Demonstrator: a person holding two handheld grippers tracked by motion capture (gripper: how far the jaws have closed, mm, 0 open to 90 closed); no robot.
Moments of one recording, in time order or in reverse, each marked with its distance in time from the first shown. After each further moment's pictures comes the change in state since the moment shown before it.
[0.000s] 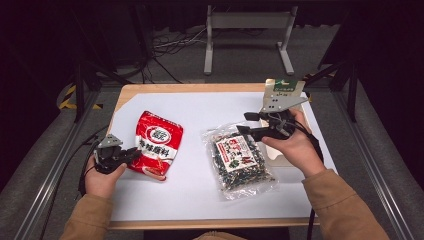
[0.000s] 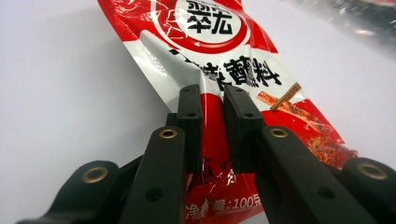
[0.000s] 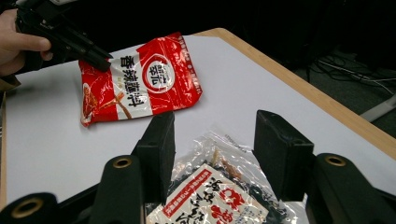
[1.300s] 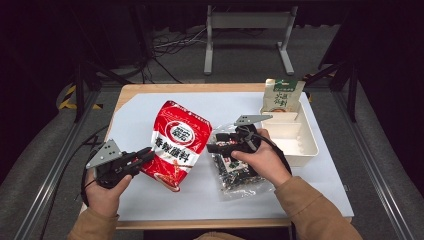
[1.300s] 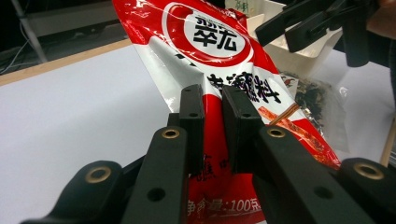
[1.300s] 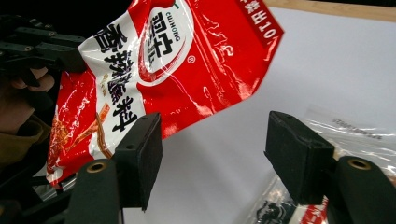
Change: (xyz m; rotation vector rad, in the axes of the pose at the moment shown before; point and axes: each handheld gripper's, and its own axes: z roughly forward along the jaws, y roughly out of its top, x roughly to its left) left arm -0.072 0.019 -0.049 -0.281 -0.179 0.135; right arm 0.038 -0.032 0.080 -0.017 0.188 0.323
